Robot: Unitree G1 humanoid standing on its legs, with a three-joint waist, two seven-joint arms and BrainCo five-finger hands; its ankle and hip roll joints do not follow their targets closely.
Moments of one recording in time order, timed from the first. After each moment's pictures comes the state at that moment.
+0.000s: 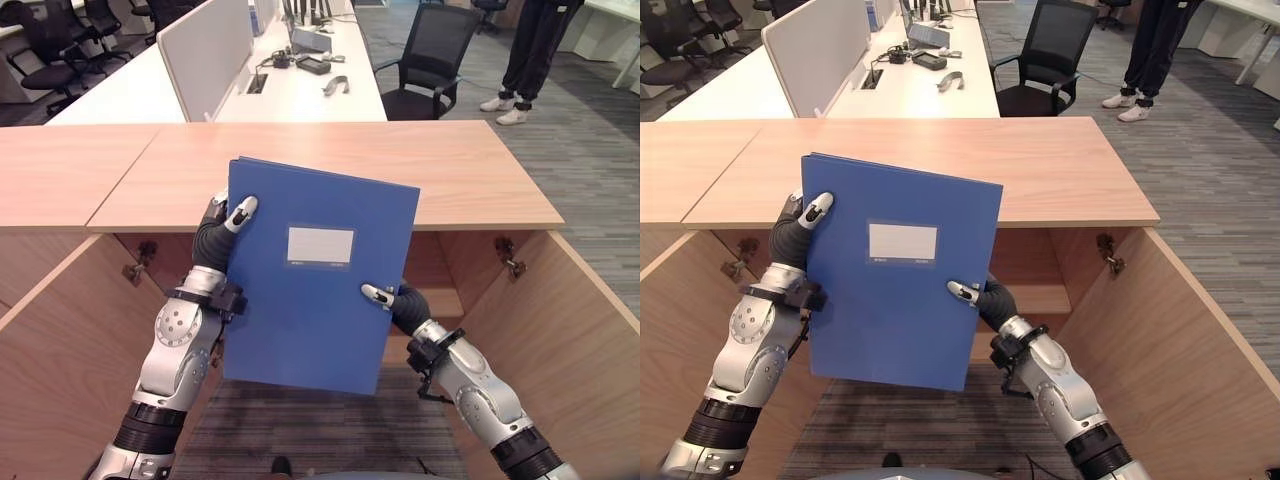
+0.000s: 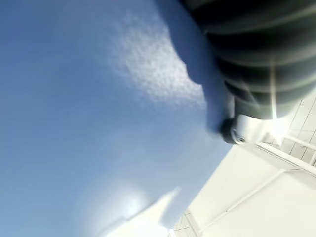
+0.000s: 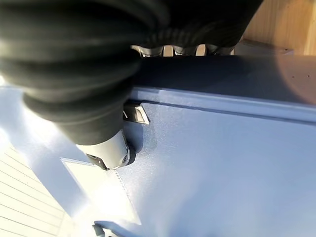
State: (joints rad) left arm -0.16 0.44 -0.09 -0.11 -0.52 -0.20 -0.07; right arm -0.07 -0.38 0.35 0.00 0.70 -0.03 0.29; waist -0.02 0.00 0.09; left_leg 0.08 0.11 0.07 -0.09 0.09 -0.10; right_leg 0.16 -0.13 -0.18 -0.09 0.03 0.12
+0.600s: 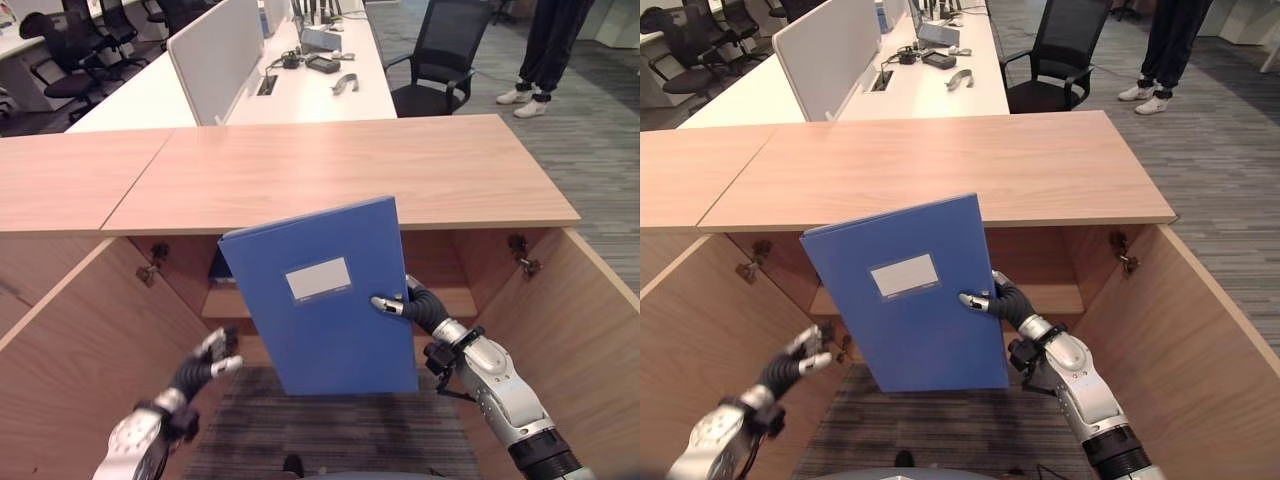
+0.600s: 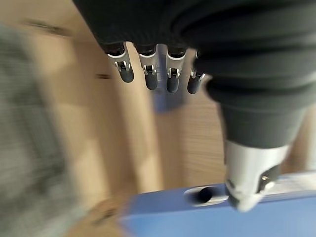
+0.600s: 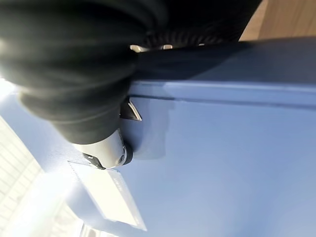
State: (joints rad) left arm 0.29 0.51 -0.08 0.38 -0.40 -0.05 -0.41; right arm -0.04 -0.42 0.26 0.01 0.37 -0.08 0.33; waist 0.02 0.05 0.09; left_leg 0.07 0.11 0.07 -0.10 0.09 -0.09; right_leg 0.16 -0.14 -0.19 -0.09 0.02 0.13
